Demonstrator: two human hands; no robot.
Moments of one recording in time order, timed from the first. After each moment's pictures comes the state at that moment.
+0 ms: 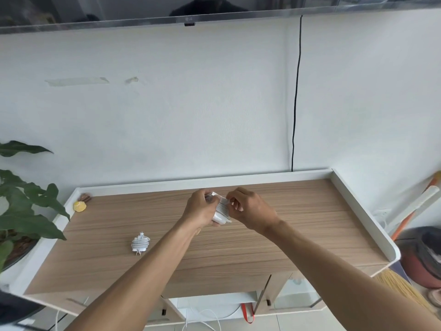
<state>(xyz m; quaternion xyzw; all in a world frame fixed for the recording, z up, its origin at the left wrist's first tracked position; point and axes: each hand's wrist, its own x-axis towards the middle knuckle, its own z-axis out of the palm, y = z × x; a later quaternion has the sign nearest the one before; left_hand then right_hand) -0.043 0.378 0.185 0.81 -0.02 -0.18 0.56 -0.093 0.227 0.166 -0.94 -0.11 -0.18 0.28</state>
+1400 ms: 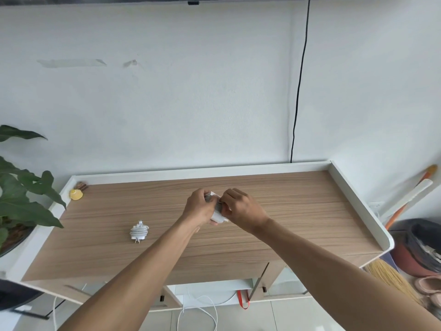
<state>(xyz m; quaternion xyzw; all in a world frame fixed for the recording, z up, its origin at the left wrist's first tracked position) -0.047 0.390 0.153 0.80 0.00 -0.21 0.56 -0.094 0.252 0.138 -0.95 -0.17 -0.22 0.17</state>
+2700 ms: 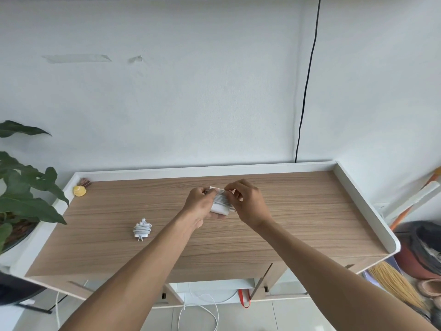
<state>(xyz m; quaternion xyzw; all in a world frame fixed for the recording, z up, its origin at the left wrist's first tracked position) -0.039 0.393 0.164 0.71 0.07 -0.26 0.66 -0.088 0.255 0.138 -0.89 -0.01 -0.21 0.42</state>
